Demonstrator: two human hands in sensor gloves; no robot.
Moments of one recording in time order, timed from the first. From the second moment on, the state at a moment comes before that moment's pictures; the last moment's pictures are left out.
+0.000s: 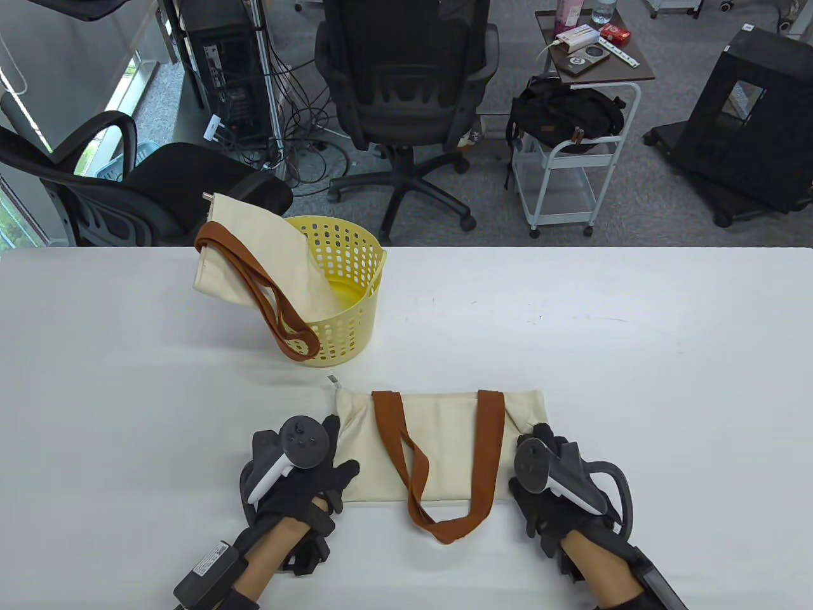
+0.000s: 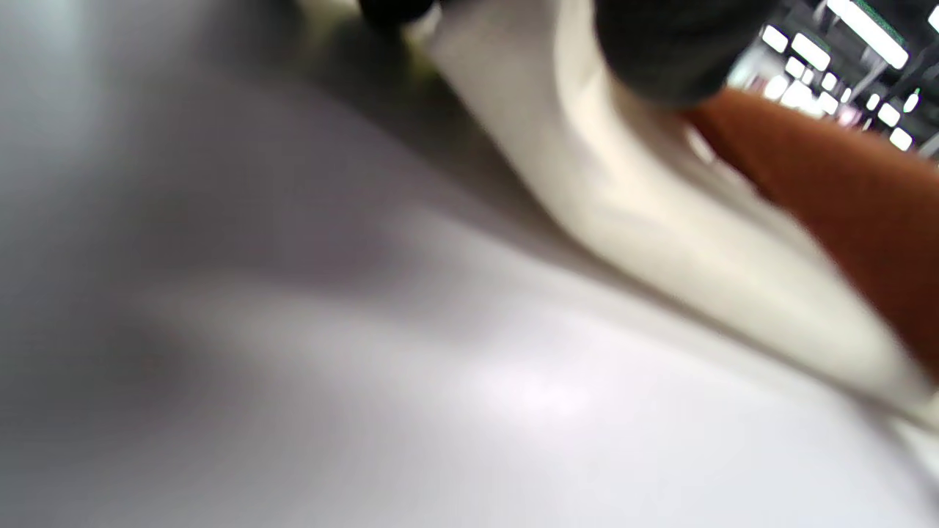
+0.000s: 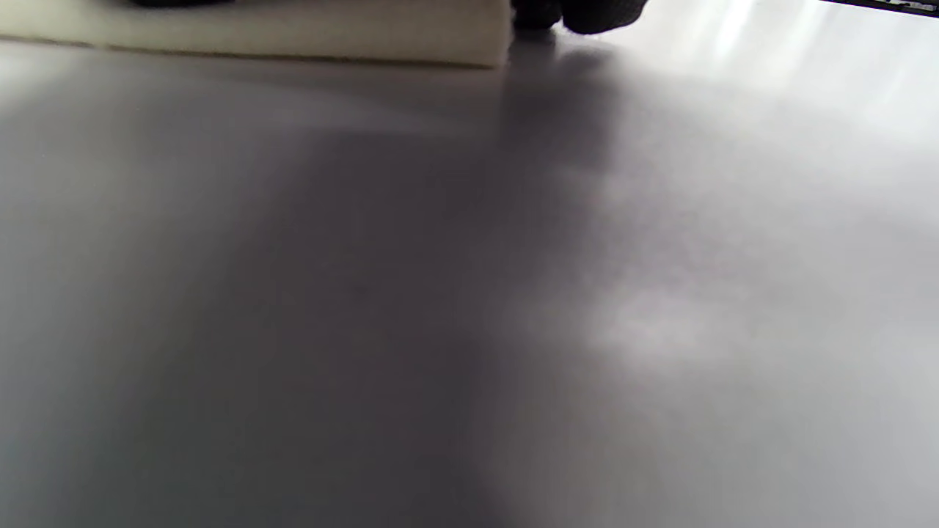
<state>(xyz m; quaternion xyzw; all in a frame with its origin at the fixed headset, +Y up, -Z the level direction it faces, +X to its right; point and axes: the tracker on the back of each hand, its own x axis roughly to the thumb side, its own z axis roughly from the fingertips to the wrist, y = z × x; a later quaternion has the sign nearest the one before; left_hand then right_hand) -0.189 -0.765 -0.279 -0.18 -0.03 0.21 0.96 0.183 -0.782 -0.264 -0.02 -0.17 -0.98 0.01</state>
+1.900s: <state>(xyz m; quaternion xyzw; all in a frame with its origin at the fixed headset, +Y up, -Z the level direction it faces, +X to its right) -0.038 -0.711 -0.286 -0.20 -0.21 0.24 0.93 0.184 -0.774 -0.264 -0.05 -0.15 -0.96 -0.23</state>
